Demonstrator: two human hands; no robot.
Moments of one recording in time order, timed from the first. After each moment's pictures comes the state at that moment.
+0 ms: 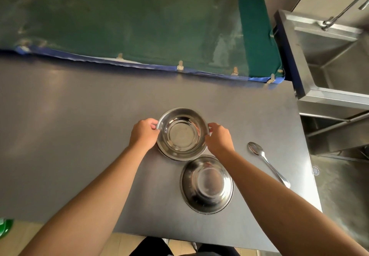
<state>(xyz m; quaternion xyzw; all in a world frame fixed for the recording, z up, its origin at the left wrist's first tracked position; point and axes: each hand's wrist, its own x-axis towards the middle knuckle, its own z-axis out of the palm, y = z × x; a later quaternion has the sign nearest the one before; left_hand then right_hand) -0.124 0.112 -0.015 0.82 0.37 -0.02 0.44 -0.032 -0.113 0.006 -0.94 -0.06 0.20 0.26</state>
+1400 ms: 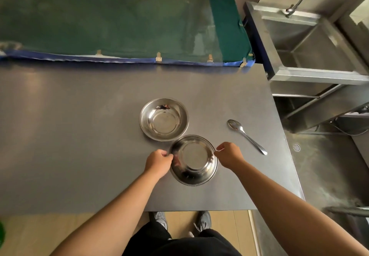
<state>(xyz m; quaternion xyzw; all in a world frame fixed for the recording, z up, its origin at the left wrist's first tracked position) -0.215 -0.018 -0.042 0.76 0.39 -0.16 0.49 -0.113 -0.242 -0.009 -0.92 0.09 0.28 0.24</state>
